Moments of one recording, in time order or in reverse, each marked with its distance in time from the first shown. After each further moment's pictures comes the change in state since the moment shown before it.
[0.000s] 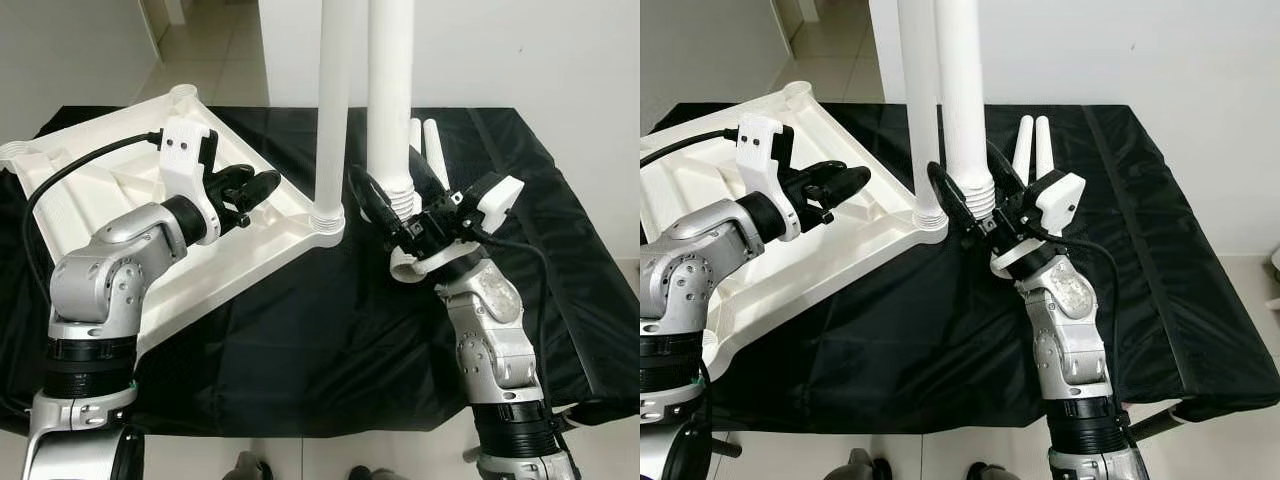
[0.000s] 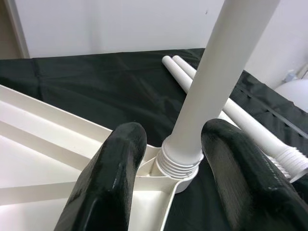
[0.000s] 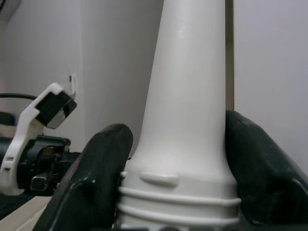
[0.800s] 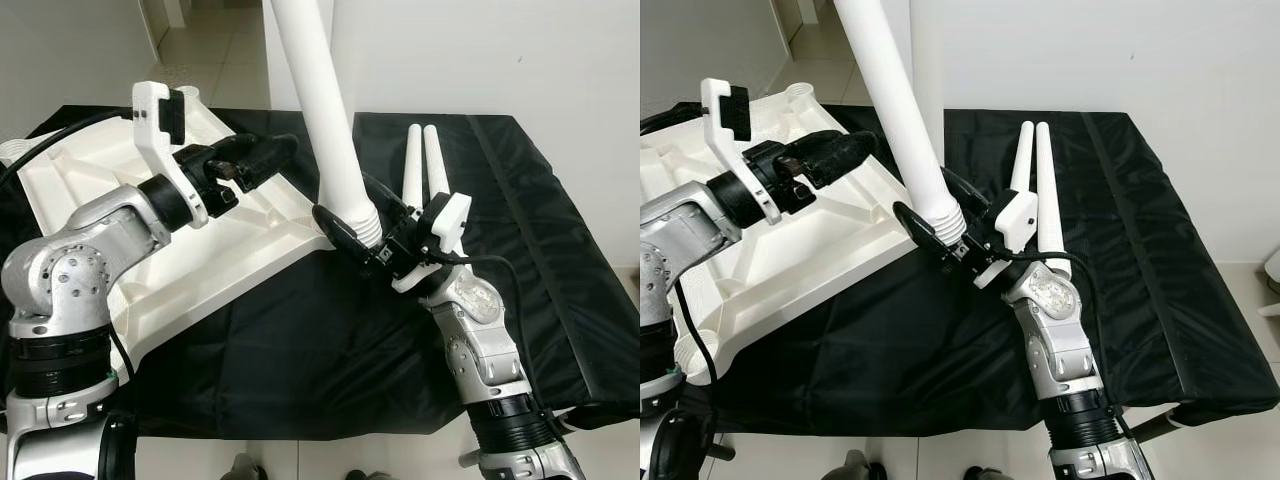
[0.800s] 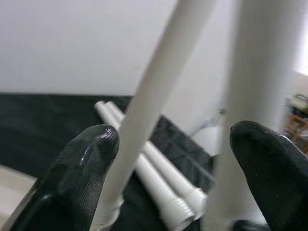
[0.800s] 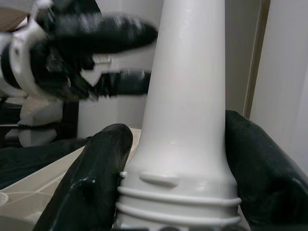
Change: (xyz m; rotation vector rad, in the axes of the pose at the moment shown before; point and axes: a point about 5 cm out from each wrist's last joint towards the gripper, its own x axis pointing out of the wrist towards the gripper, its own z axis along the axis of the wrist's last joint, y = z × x) left arm -0.021 -0.018 0.038 -0.185 -0.166 -0.264; right arm 0.000 0.012 -0.025 0.018 0.100 0.153
